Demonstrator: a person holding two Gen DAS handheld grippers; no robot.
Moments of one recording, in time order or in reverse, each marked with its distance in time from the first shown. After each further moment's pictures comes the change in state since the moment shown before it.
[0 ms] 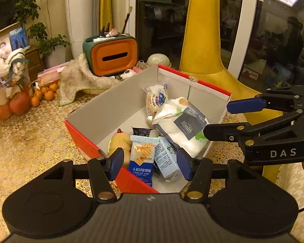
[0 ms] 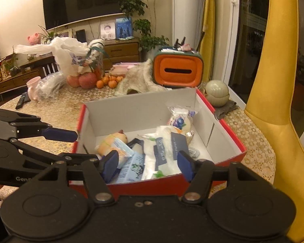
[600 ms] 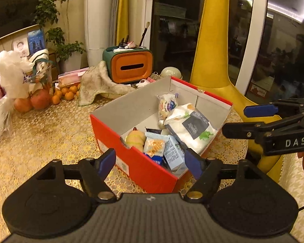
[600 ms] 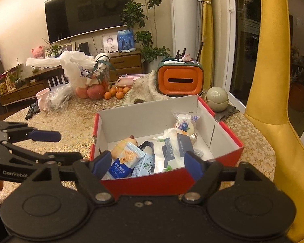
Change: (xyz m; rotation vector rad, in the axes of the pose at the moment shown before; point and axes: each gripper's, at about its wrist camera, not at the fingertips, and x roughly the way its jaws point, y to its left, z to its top) left arm -0.047 0.009 -0.027 -0.074 -0.079 0.056; right arm -0.035 0.005 -0.013 0.043 -0.069 0.020
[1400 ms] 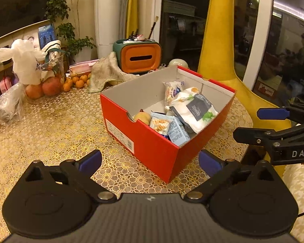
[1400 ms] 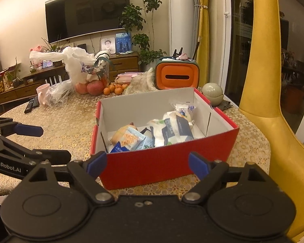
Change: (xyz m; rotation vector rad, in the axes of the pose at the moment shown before) left arm -0.020 -0.009 -0.035 -0.016 0.012 0.047; right arm -0.022 0.013 -0.044 -0.012 -0.029 -0.037
